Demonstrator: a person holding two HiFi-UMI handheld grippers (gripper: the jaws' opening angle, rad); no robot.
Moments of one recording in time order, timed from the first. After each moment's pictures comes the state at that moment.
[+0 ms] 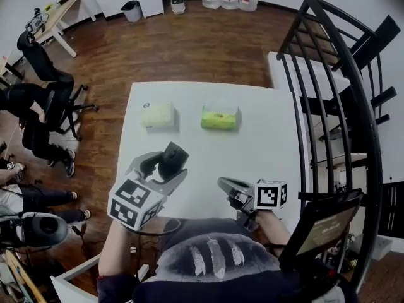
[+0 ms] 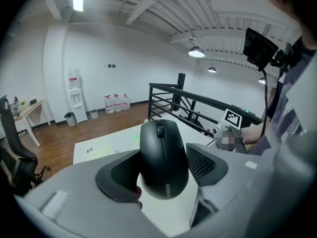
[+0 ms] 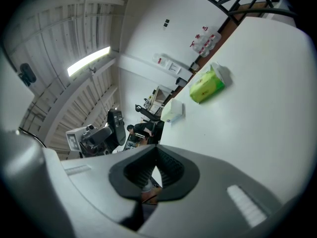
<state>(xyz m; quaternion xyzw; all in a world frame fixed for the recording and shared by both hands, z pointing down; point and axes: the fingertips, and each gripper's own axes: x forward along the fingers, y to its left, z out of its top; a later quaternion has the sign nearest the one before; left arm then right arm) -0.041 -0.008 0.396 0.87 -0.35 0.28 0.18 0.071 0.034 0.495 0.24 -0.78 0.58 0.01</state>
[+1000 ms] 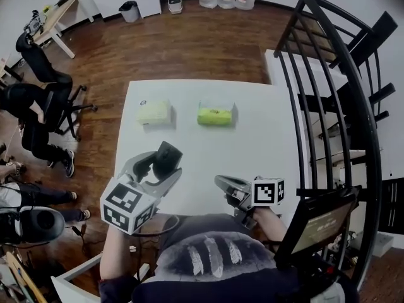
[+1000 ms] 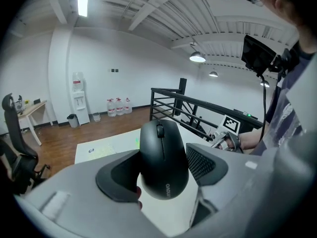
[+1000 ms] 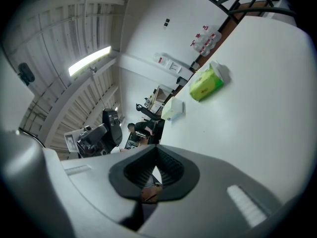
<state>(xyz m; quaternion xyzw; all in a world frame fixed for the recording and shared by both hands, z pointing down) -0.041 0.008 0.382 0.88 -0.37 0.25 0.18 0.074 0.045 0.497 0.23 -0.78 0.58 0.01</state>
